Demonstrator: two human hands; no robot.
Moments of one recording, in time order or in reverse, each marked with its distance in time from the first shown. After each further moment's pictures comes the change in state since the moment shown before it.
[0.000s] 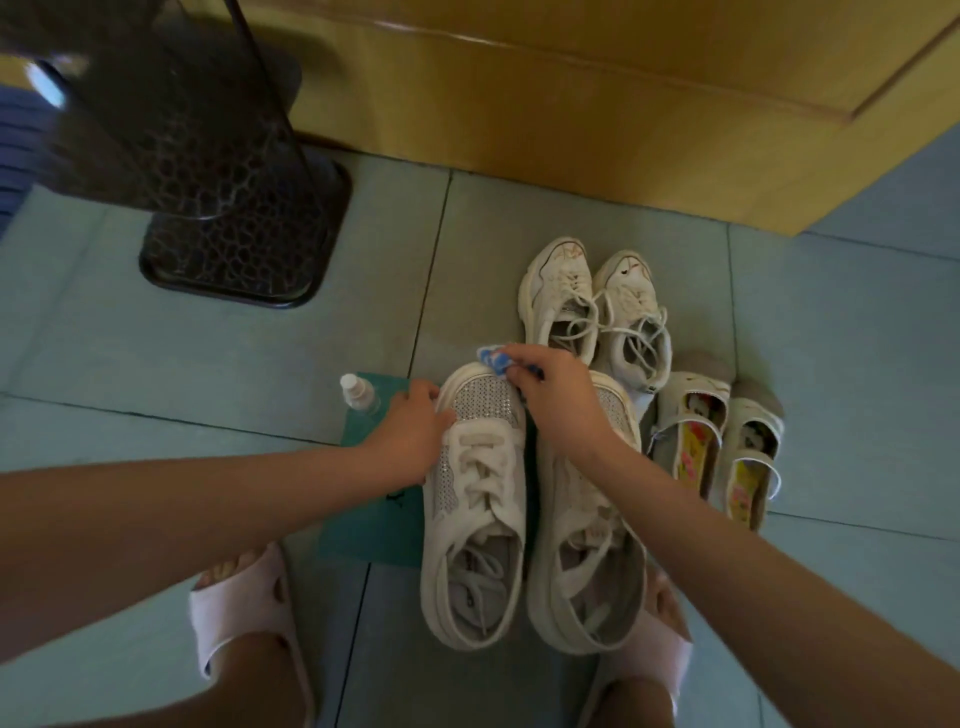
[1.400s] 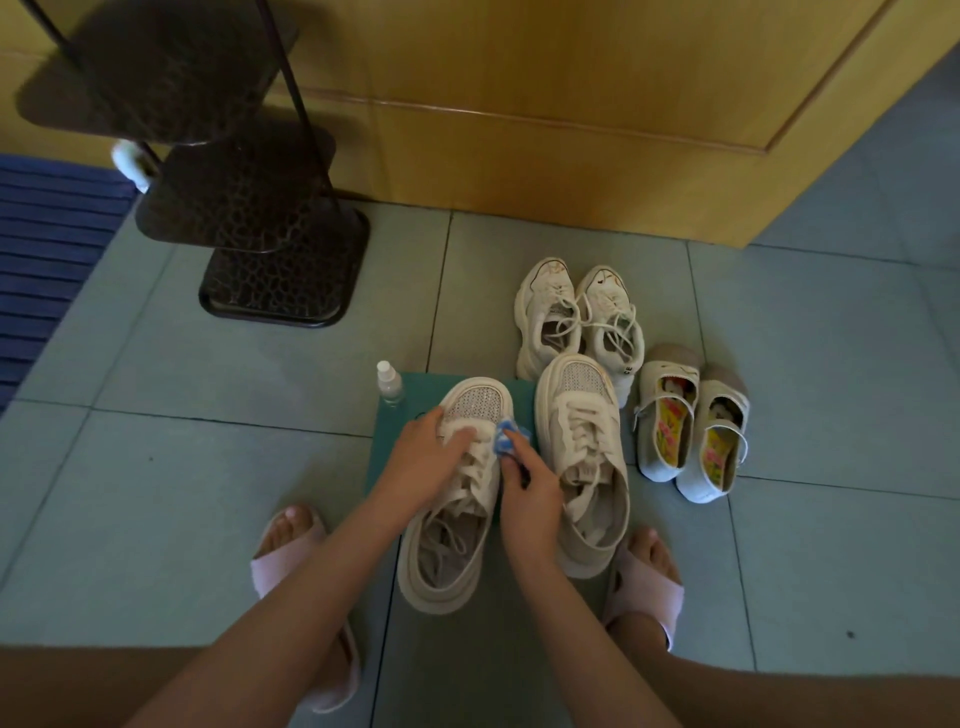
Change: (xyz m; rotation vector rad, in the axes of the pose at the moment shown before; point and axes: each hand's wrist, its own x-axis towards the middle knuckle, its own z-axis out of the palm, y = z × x) left_hand -0.070 -0.030 0.015 0.035 0.146 0.092; right_hand -0.139 -0.009 0.082 0.559 0.401 0.278
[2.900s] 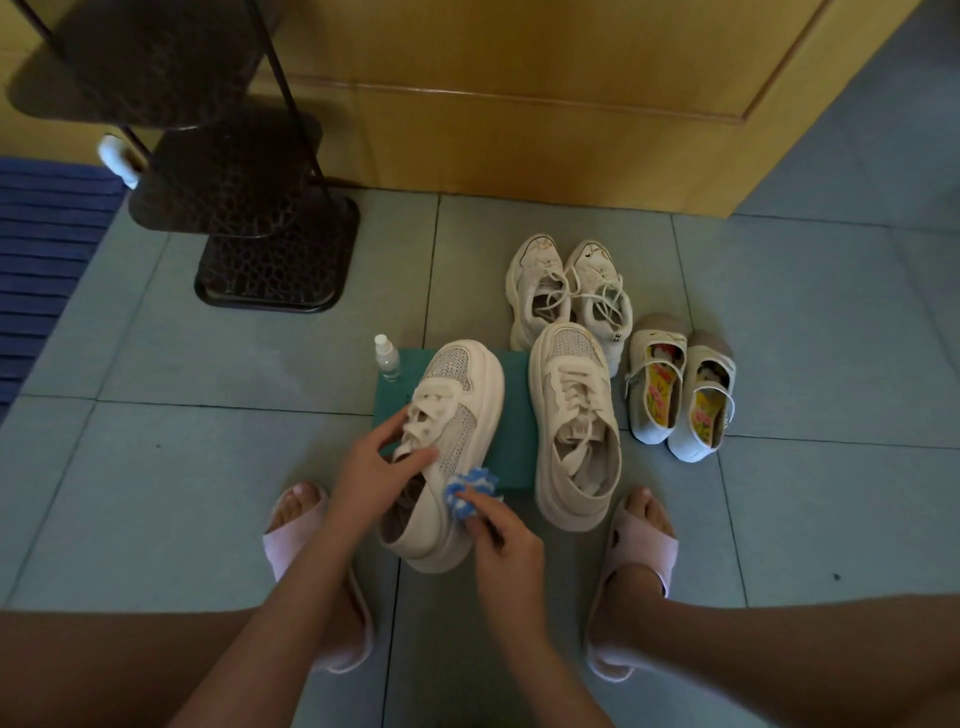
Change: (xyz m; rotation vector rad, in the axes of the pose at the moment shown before) left_hand -0.046 -0.049 -0.019 -0.215 0.092 0.093; right_hand -0.089 0.031 -0.012 0.012 -0.115 -0.044
